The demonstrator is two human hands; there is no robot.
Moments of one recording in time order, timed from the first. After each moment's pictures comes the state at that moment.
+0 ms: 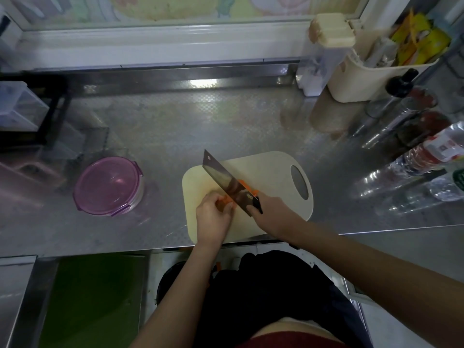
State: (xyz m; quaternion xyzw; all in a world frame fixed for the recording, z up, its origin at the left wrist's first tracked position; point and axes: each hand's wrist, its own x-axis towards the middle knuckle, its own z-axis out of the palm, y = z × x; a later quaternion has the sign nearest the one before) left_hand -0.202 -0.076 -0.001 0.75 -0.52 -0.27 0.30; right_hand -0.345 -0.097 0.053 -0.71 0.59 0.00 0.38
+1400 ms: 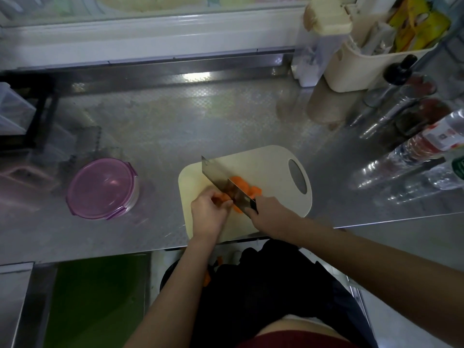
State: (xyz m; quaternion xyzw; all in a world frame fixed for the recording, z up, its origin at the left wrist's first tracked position) left_hand -0.199 -0.085 0.009 0.76 -0.48 -0.33 0.30; right_hand -0.342 -0.096 0.044 -0.69 0.60 0.04 0.39
